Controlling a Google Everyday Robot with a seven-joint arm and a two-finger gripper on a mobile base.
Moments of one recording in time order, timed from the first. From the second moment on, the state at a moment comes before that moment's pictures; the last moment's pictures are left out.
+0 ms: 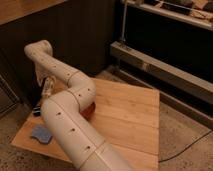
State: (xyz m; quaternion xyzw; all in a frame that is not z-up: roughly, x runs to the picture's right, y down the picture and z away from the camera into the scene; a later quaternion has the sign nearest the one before) arm -0.388 -0.043 0.919 -0.31 0.11 0.59 0.74
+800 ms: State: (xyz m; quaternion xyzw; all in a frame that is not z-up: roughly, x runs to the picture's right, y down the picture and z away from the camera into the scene) arm -0.403 -0.014 0.932 -0.30 0.14 0.57 0.76
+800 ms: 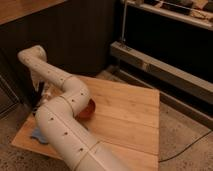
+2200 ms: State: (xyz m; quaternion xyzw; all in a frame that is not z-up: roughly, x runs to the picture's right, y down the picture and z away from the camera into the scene) arm -0.390 -0.039 0.934 -0.23 0.15 0.57 0.77
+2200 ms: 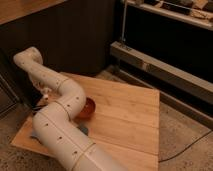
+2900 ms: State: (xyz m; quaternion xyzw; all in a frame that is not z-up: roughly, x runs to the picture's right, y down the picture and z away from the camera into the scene) arm -0.346 -0.072 0.907 -0.19 0.19 0.58 0.77
